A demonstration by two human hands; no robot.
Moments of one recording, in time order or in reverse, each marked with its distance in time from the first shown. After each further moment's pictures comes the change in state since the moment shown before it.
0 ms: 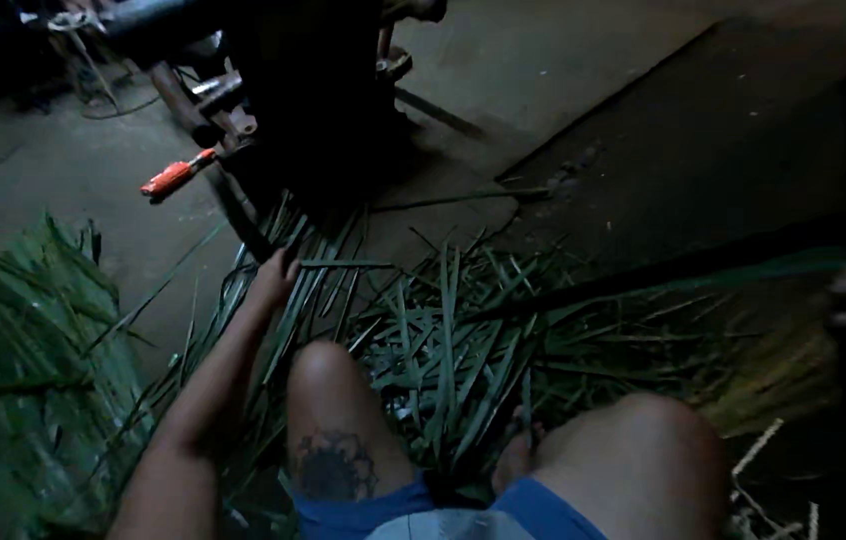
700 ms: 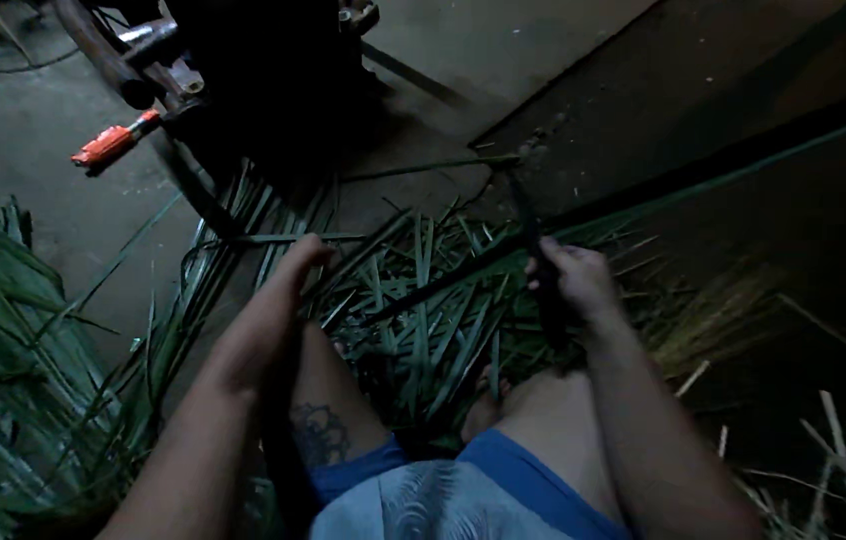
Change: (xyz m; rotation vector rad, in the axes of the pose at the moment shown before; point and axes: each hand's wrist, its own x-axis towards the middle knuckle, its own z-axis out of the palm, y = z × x) left_hand 0.052 0.094 0.088 0.025 -0.470 -0.246; right_hand 0.012 0.102 0.140 -0.013 -0.198 0.196
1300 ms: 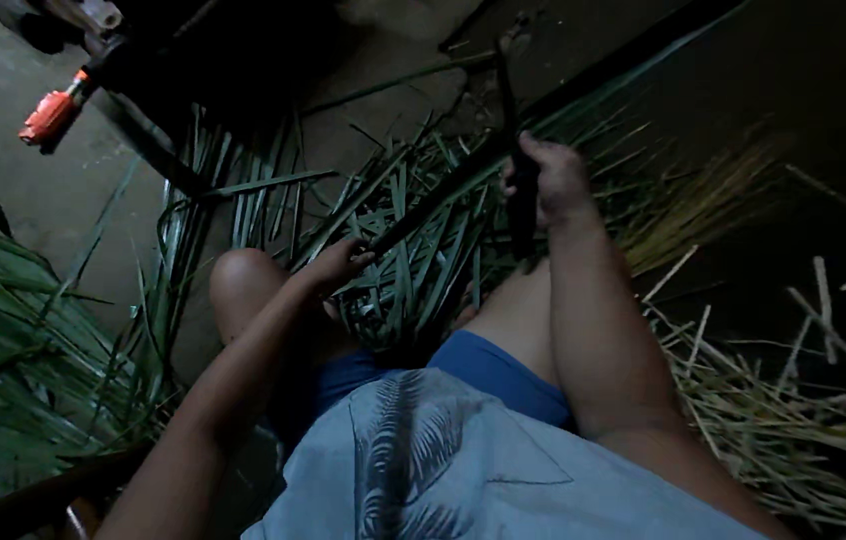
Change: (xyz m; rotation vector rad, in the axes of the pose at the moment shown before) left_hand -0.151 0.035 0.136 0.016 -0.286 0.492; right_hand -0.010 0.045 -0.042 0.398 -0.141 -0.003
